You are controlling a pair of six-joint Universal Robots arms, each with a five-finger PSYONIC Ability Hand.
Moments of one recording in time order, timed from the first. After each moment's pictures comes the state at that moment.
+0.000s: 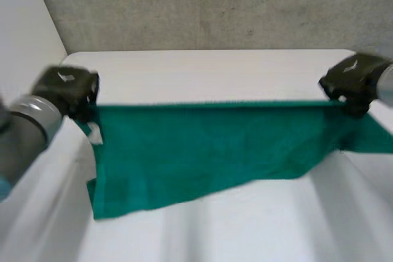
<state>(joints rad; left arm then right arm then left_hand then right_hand) 4.40 -1.75 -1.53 3.01 -1.61 3.51 1.75 -1.22 1.07 0.70 1.42 2.30 1.15 1.20 1.19 1.19 0.96 0.99 1.18 1.18 1.19 1.00</state>
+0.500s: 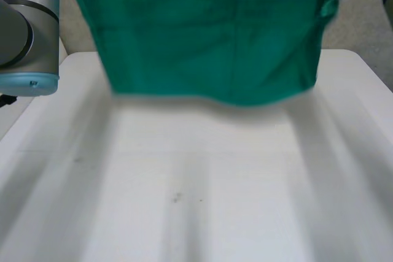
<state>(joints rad) 4.37 -1.94 -1.06 3.59 -1.66 3.61 1.82 -1.08 0.70 0.03 1.50 2.60 1.15 1.20 1.19 1.19 0.96 0.99 1.18 1.19 1.19 1.00</state>
